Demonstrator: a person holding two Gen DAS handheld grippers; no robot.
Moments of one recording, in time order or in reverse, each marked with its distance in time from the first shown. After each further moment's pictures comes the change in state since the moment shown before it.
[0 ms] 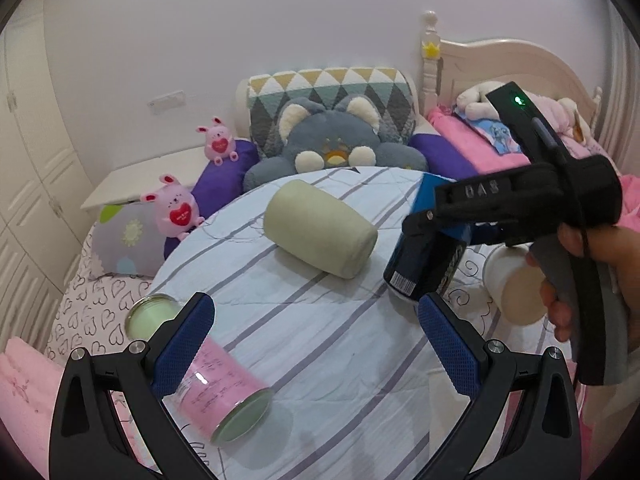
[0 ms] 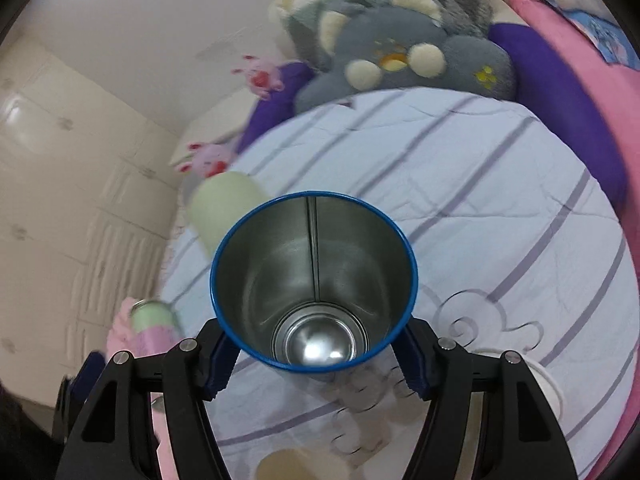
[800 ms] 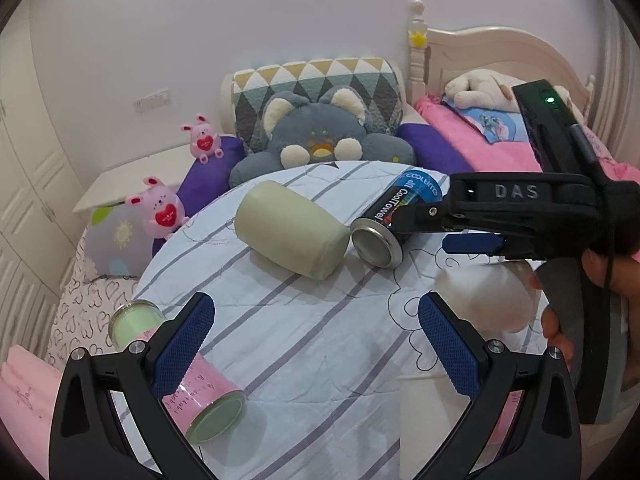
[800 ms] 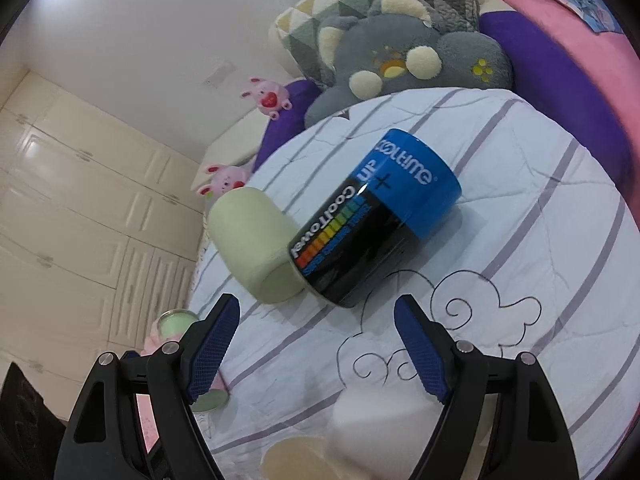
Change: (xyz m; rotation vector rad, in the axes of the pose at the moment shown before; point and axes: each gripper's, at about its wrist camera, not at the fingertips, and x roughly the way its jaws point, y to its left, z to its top) left arm 0.001 -0.023 0.012 0.034 0.034 -0.015; right arm -0.024 -0.017 -0.019 0.054 -0.078 0.146
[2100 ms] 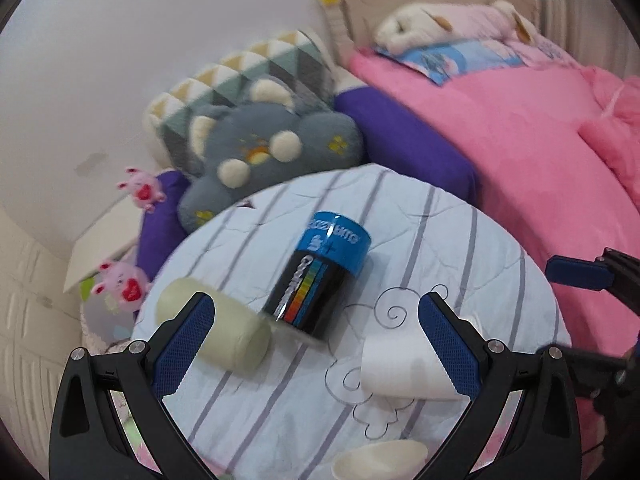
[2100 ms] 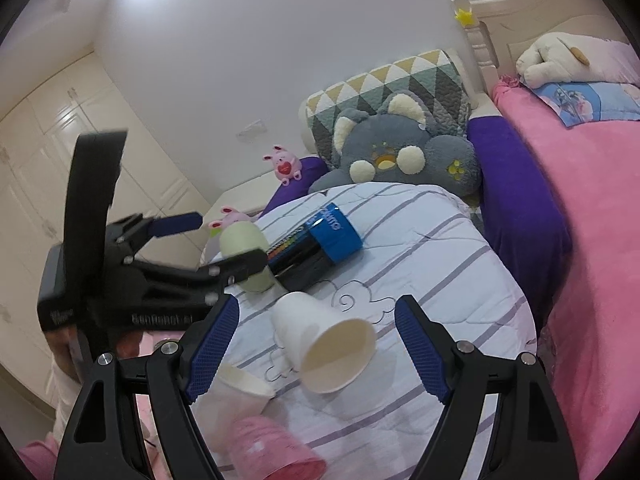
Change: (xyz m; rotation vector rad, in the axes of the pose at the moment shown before) left arm 0.060 -0.103 0.098 0.336 0.156 -0.065; right arm -0.119 -0.038 -0.050 -0.228 -0.286 -0.038
